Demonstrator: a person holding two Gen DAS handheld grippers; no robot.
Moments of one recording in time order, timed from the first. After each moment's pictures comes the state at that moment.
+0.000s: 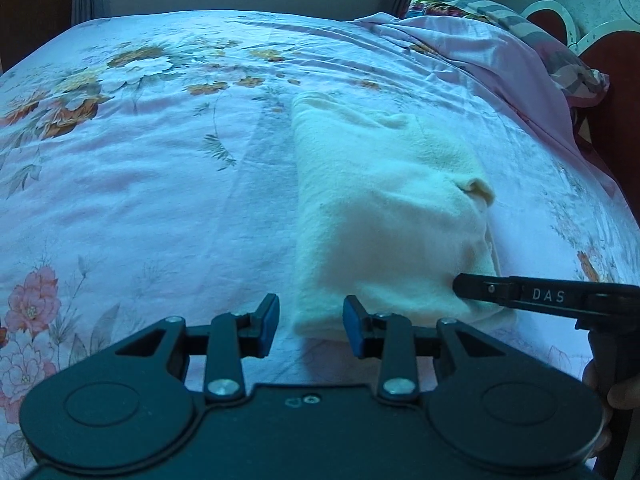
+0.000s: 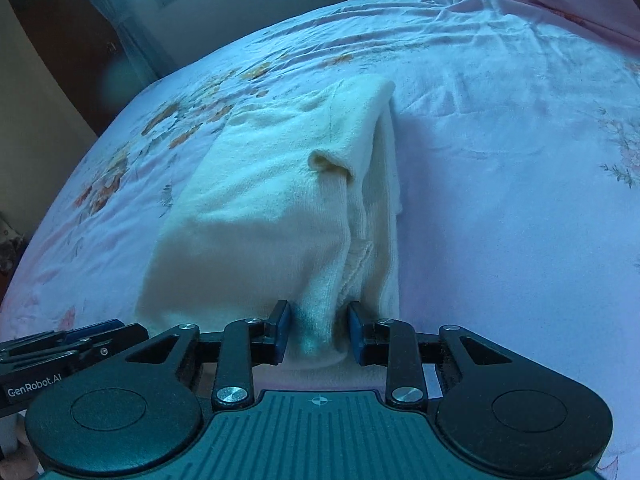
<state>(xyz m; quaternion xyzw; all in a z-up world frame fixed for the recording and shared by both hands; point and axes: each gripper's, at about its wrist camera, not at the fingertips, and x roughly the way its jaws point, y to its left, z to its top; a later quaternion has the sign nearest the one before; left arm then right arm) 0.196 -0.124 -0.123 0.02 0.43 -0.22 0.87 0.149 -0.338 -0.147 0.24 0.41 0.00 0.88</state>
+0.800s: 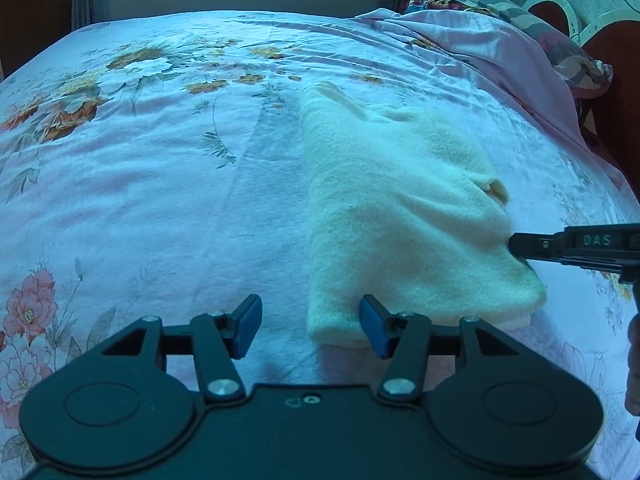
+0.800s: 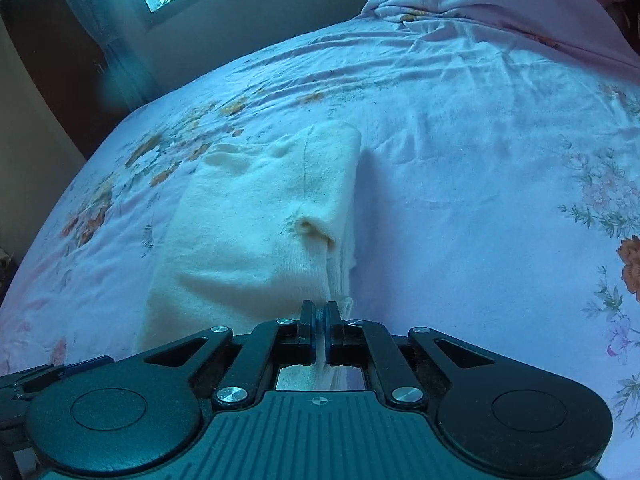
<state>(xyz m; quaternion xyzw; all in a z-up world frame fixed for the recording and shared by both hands) 0.196 -0.130 -0.130 0.03 0.43 -0.22 0.87 0.149 -0.368 -0.129 0.24 0.39 -0.03 0.89</state>
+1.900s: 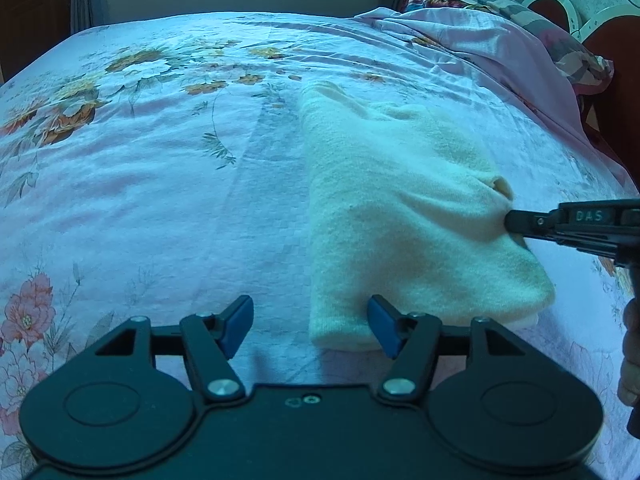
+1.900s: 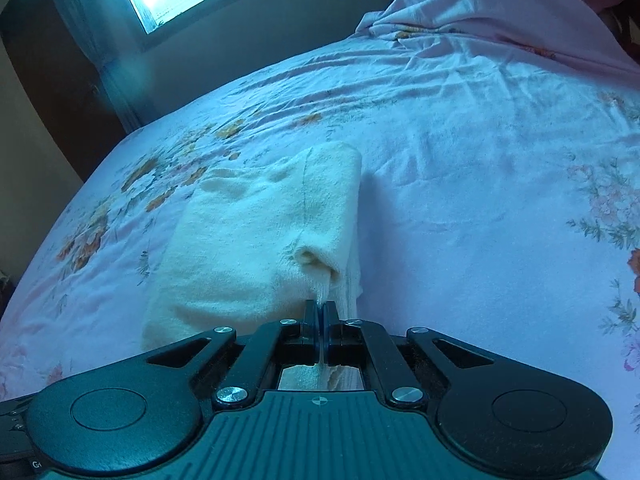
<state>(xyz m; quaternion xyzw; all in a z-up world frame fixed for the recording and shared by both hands) 0.199 -0.133 -0.134 0.04 0.43 -0.22 0.88 0.154 -0.370 -0.131 0.25 0.35 -0.05 0.90</state>
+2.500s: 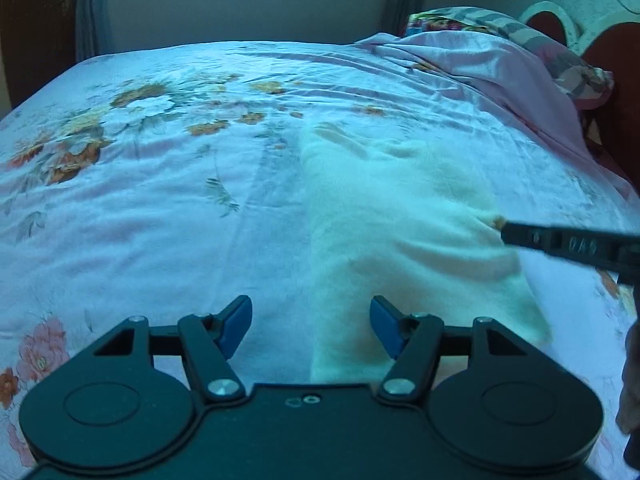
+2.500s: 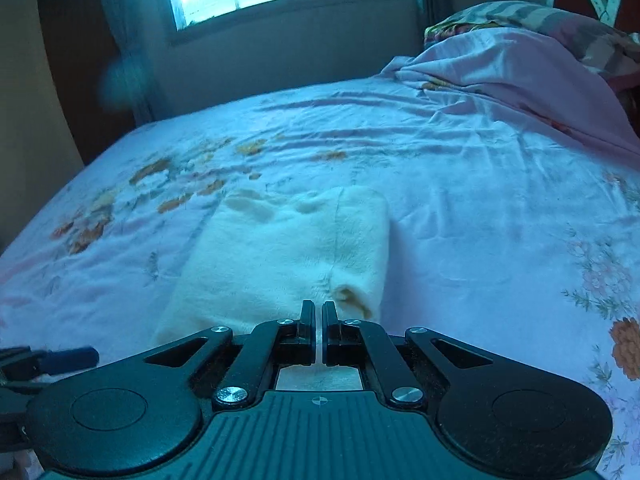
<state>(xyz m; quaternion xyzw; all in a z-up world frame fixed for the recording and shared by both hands) 0.210 -0.141 -0.117 0.04 0.39 -0.20 0.90 0.168 -0.332 -0.111 0.15 0.34 -0.06 0.93</state>
